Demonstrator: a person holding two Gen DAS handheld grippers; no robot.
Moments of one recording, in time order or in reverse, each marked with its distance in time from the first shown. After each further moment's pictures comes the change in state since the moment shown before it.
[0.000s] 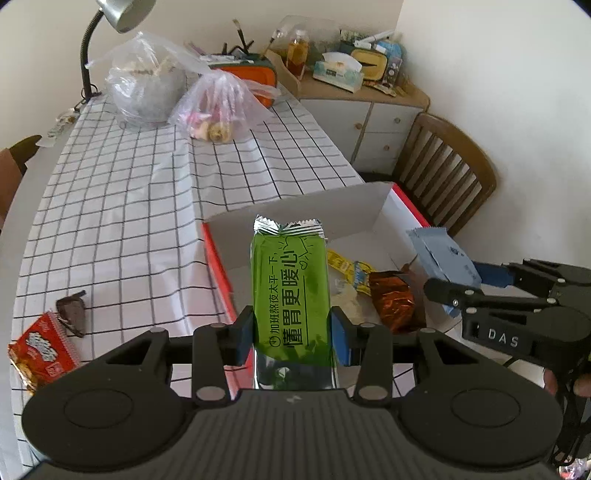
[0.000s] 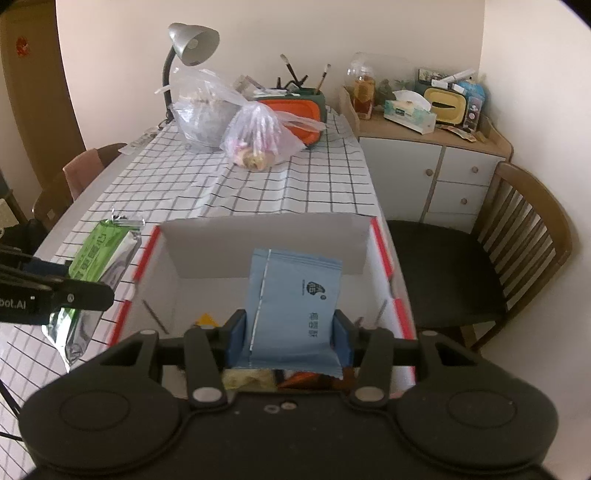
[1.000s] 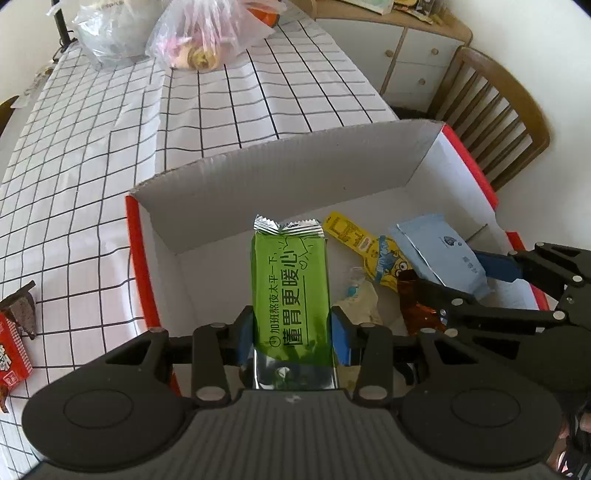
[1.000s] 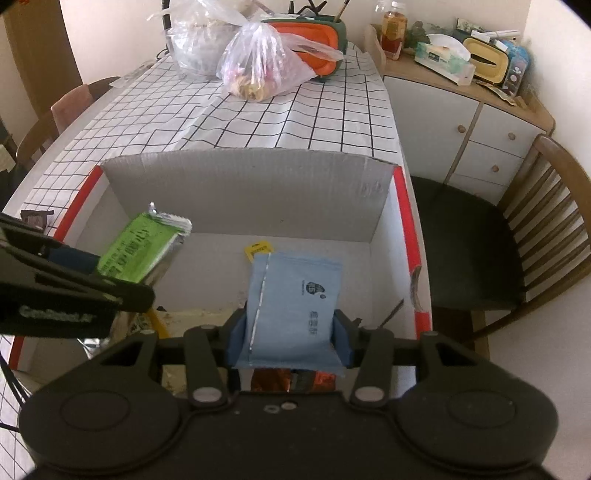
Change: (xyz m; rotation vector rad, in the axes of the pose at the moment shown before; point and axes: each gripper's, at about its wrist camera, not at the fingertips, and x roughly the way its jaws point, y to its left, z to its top) left arm 0.129 -0.030 0.032 -0.015 0.245 0.093; right arm 0.106 -0.021 0.011 -0.087 0.201 0.038
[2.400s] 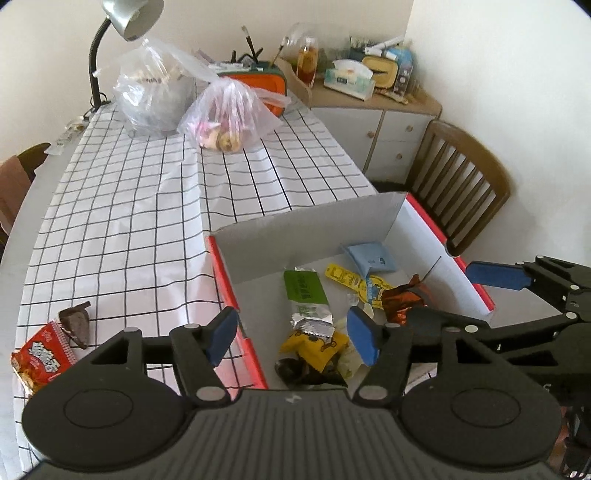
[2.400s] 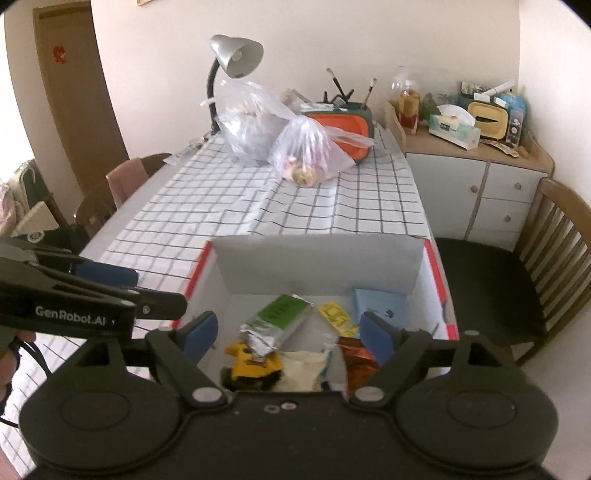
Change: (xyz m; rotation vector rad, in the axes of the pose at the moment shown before) left arm -0.111 0.043 -0.056 0.010 -0.292 -0.048; right arm -0.107 0.050 -0.017 0.038 -0.256 0.111
